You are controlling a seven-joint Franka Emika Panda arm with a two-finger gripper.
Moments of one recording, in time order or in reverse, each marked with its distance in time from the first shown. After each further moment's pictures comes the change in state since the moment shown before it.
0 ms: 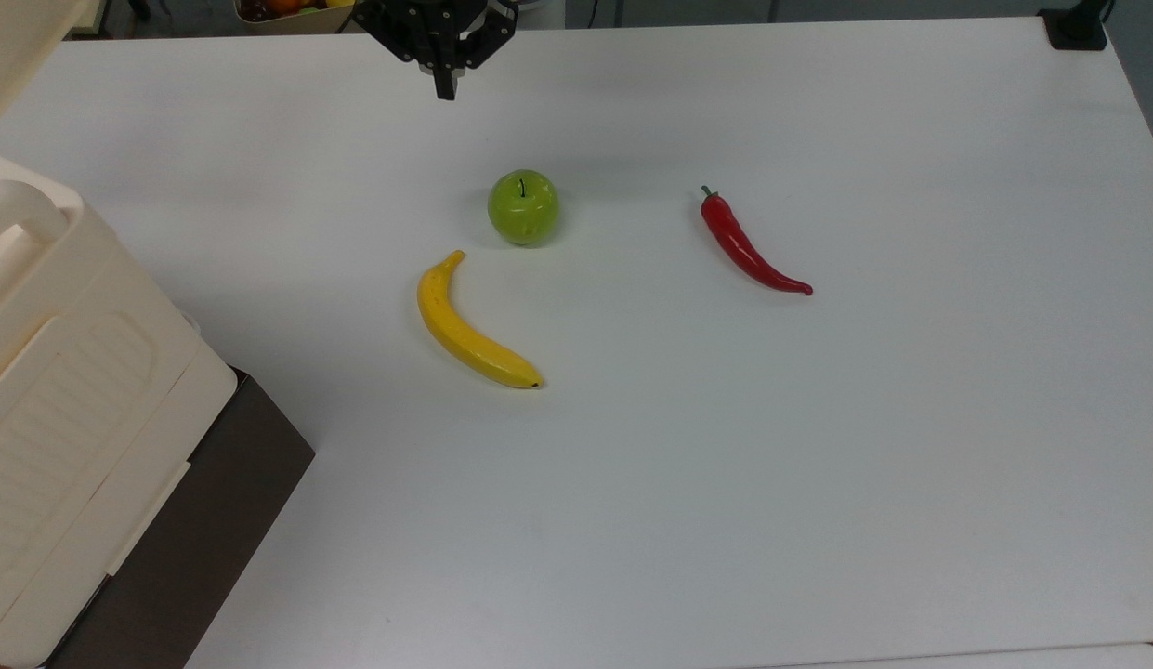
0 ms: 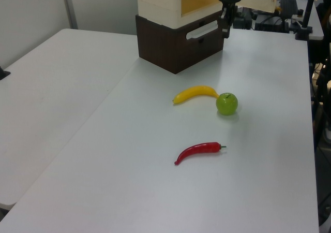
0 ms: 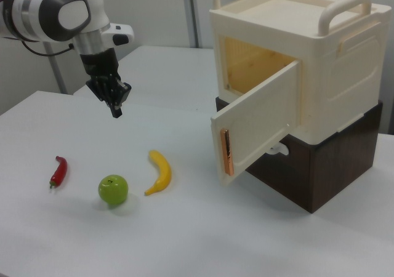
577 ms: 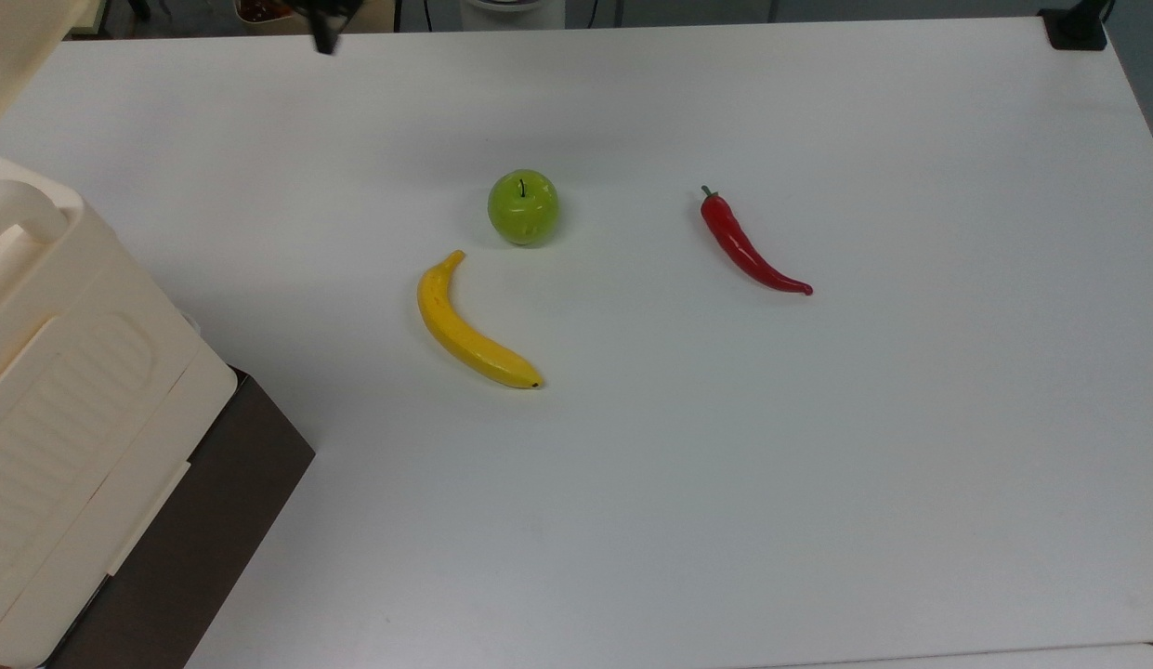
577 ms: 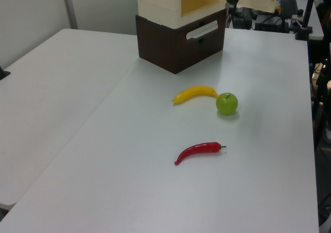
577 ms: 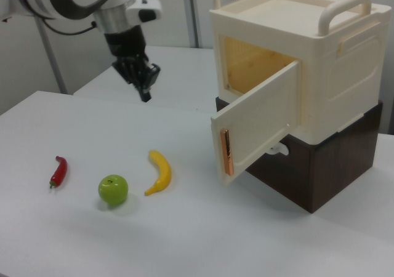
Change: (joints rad) arm -0.074 -0.003 -0.095 0.130 0.002 -0.055 -0.090
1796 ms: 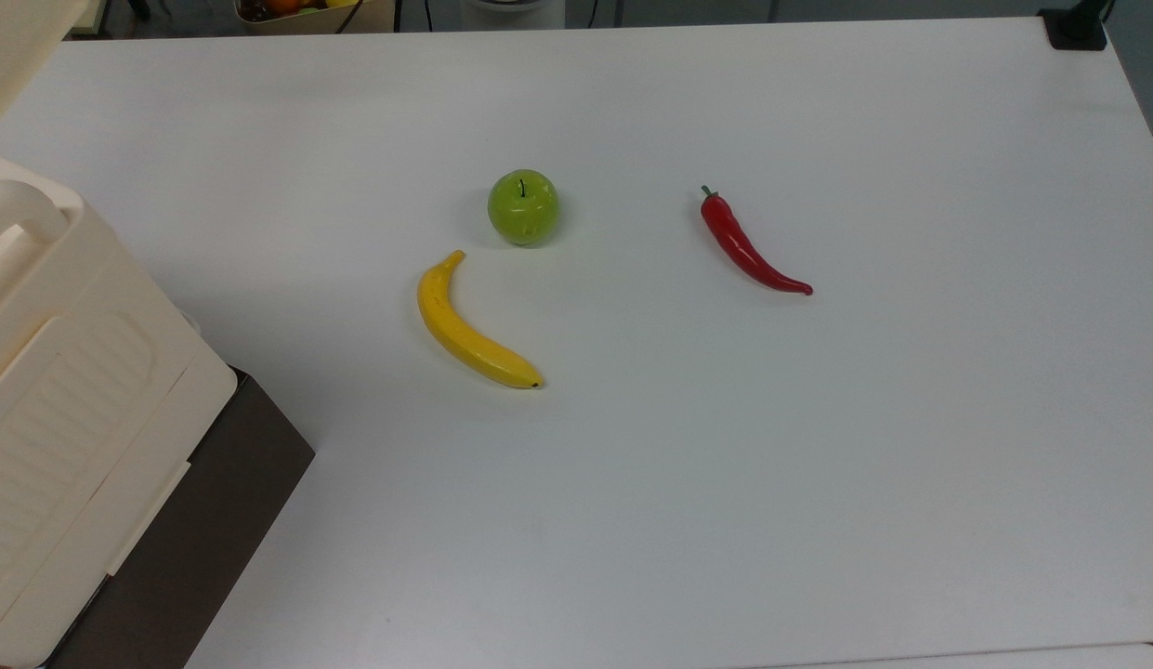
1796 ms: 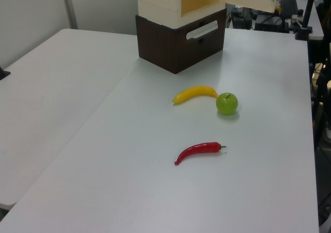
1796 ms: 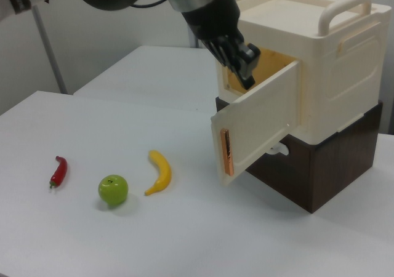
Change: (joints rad) arm -0.358 0.005 -0.117 0.158 0.057 0.148 -0.110
